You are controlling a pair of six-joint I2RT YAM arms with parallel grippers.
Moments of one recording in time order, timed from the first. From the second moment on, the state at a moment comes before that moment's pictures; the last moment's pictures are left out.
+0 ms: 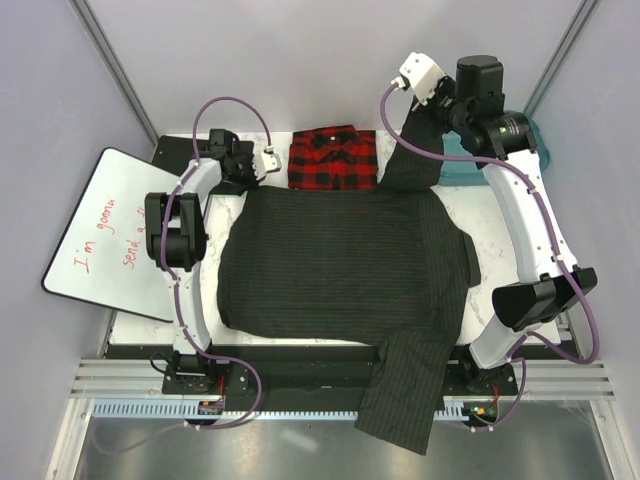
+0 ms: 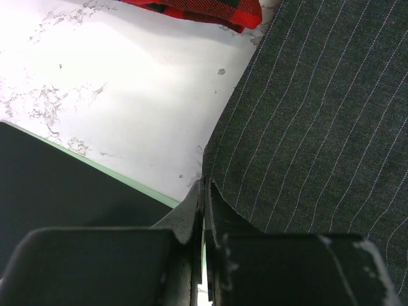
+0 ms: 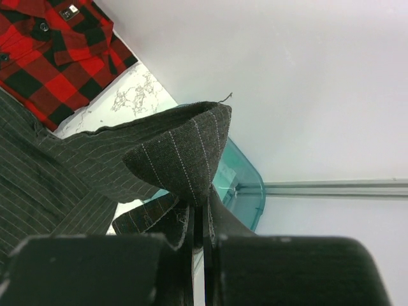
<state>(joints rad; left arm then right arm) -0.05 2.23 1.78 -0.57 0.52 1.18 0.26 1.69 2.07 -0.77 0.02 -0.78</state>
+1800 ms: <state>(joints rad) -0.06 1.51 0.93 -0.60 0.53 1.50 0.28 1.01 1.86 -1.36 -0.43 -0.76</state>
